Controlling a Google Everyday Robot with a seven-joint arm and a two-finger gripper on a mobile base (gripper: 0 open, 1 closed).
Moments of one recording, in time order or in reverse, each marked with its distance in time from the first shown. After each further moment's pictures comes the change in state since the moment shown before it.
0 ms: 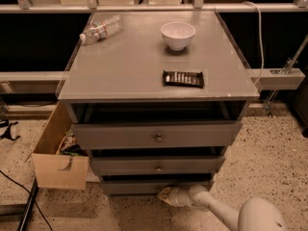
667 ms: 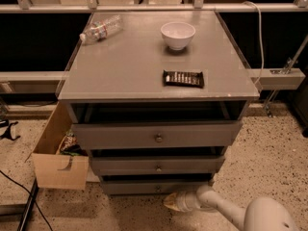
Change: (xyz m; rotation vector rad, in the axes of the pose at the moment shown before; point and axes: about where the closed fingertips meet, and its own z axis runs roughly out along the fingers) arm 0.016 0.027 -0.034 -0.125 0.023 0.082
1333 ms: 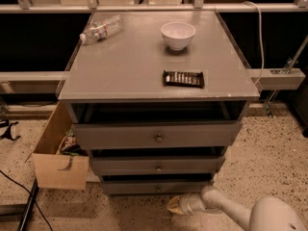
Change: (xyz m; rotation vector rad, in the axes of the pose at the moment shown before) arm 0.010 0.020 -0.025 -0.062 0.015 0.047
